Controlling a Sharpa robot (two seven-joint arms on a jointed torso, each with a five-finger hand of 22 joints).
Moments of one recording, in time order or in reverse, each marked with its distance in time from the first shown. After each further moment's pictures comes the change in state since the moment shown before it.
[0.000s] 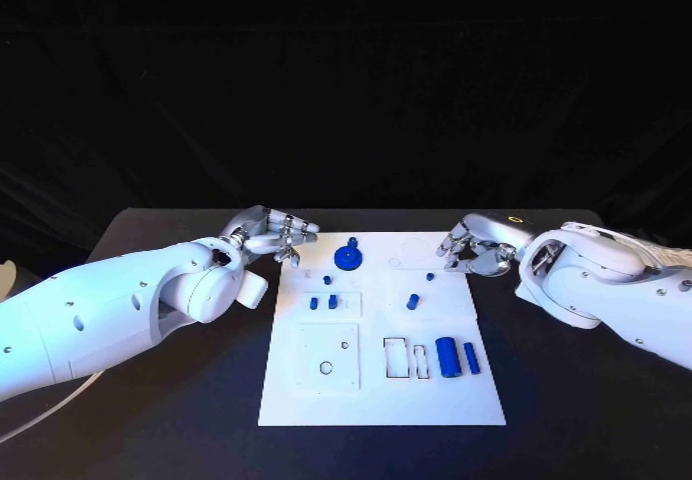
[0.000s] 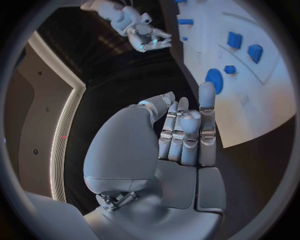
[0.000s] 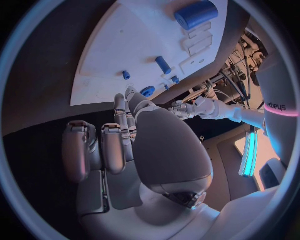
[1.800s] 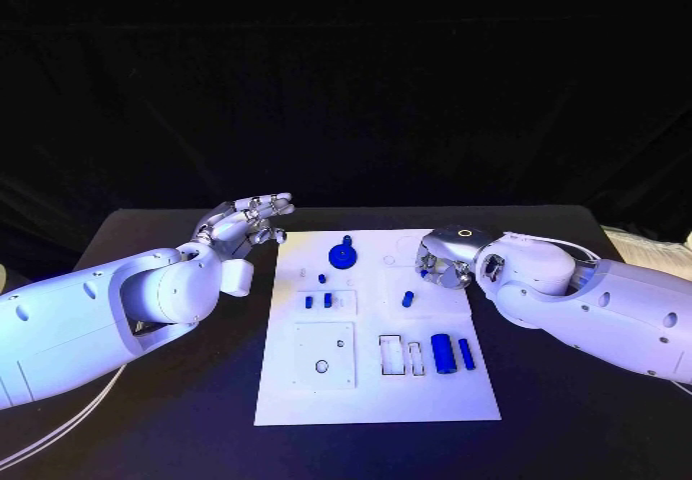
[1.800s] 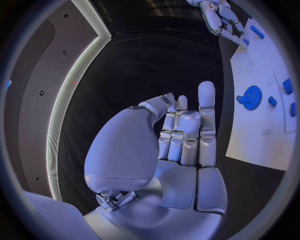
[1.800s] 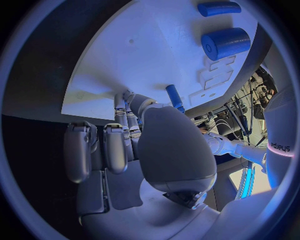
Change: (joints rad) left arm -0.001 -0.069 -0.003 0.101 0.438 0.034 0.188; left_hand -0.005 0.013 -0.038 -0.022 0.000 0.011 -0.011 0.012 0.001 0.008 -0.008 0.052 0.012 -0.001 -0.009 0.000 -0.023 0.001 0.004 -0.011 -0.022 -0.018; right arm -0.034 0.133 -0.012 -0.083 -0.261 0.090 -0.075; right_hand -0.057 -0.006 0.241 -0.040 -0.049 0.067 -0.017 0.016 0.014 0.052 -0.012 0.008 -0.162 -0.002 -0.027 -0.003 0.000 0.000 0.011 -0.018 -0.006 -0.001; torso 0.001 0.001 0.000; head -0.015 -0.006
